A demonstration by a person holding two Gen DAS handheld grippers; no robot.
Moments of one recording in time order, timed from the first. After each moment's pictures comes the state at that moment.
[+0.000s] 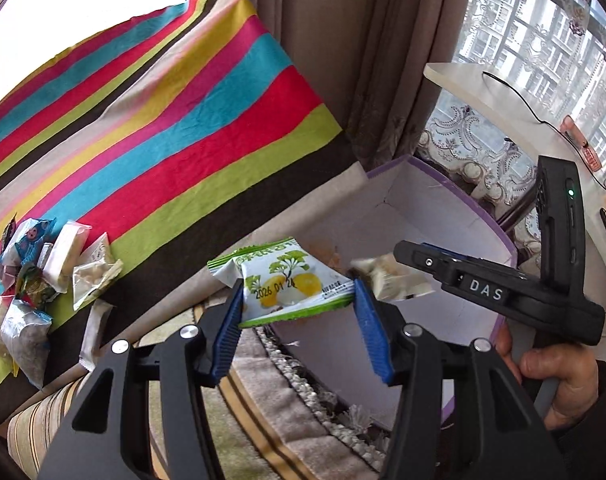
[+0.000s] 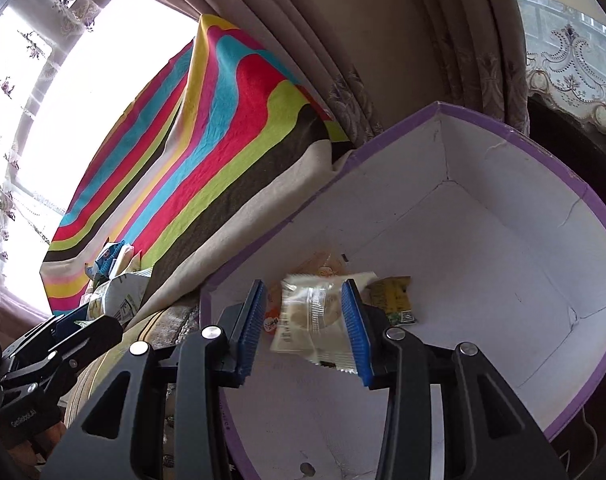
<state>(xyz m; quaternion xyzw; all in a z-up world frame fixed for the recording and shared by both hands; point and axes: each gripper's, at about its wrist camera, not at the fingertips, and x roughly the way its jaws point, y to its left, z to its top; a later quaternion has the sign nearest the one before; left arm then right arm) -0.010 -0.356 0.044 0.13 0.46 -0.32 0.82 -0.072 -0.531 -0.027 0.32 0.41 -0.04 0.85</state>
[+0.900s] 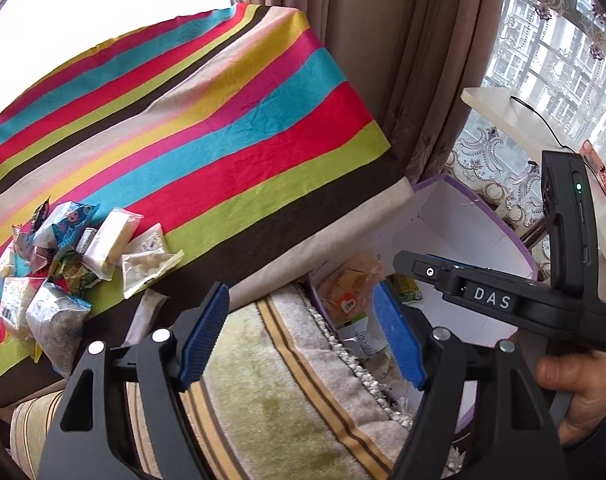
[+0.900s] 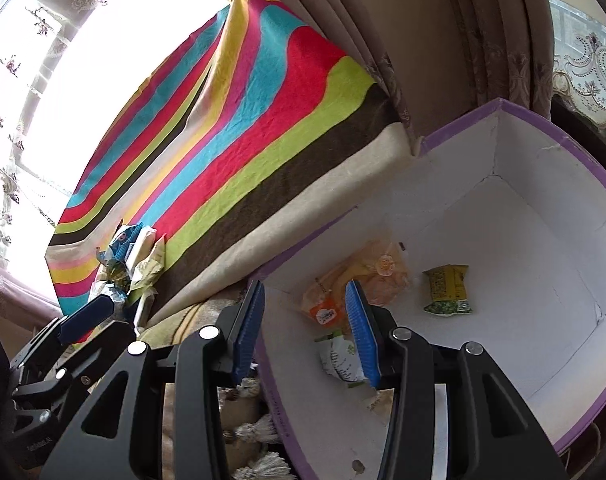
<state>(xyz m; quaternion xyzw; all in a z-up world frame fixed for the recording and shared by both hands) 0.003 -0.302 0.054 0.10 0.44 -0.26 0.85 -0.029 -0.473 -0.004 0.31 0.43 0.00 0.85</state>
